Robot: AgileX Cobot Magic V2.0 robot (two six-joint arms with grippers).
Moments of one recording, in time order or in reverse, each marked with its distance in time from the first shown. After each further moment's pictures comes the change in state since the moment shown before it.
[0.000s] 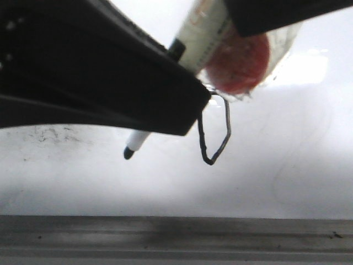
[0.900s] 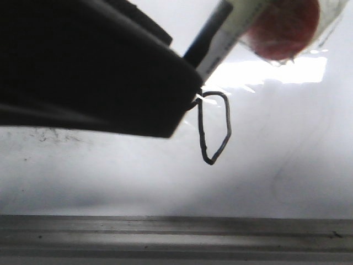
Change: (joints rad) left arm 0.006 -0.061 0.002 0.040 0.054 -0.034; right arm -0.104 -0.064 0.000 -0.014 0.071 0.035
